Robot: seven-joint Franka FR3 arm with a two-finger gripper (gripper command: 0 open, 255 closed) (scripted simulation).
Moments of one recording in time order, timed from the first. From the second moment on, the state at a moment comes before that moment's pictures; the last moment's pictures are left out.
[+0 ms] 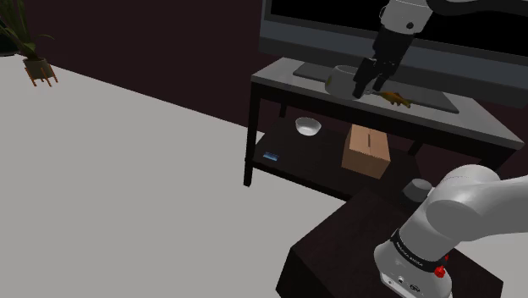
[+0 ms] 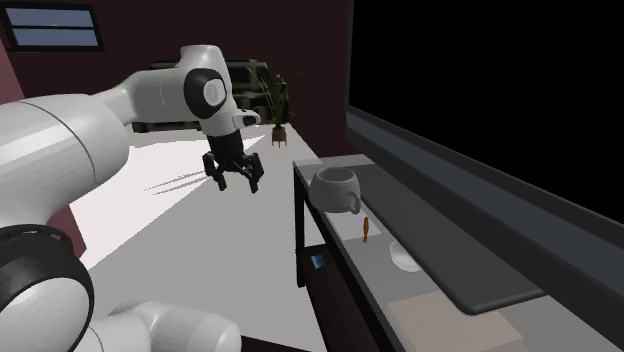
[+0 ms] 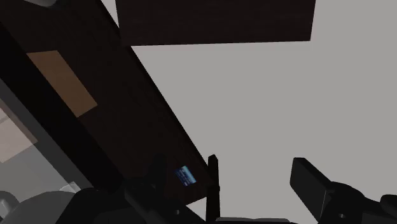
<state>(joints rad) -0.01 -0.82 0.07 -2.29 -0.03 1.58 0.10</state>
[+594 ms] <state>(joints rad) -0.06 -0.81 -0.07 -2.33 -0.14 1.61 -0.05</state>
